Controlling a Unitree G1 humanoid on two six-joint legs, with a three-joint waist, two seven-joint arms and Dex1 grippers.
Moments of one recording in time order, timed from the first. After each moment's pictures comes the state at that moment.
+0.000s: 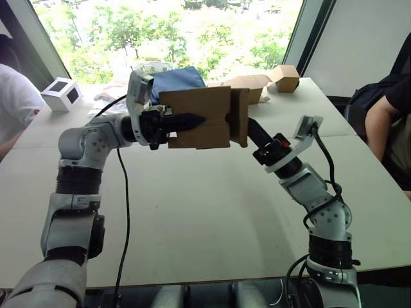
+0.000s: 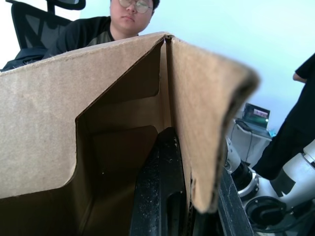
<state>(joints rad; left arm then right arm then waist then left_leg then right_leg) -0.96 0.52 0.06 0.27 -0.76 0.84 -1.29 -0.45 -0.14 -0.25 -0.23 1.17 0.63 0.37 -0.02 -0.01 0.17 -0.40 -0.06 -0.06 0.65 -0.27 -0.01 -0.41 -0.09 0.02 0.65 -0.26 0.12</state>
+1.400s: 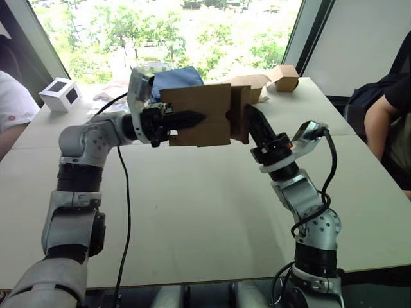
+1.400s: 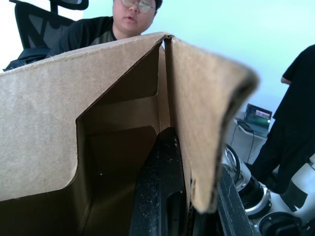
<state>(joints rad) -0.98 0.52 0.06 0.29 -0.76 0.84 -1.28 -0.40 -0.03 -0.21 -0.28 1.30 0.56 0.30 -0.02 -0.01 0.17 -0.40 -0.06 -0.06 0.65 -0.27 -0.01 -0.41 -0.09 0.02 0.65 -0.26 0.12</state>
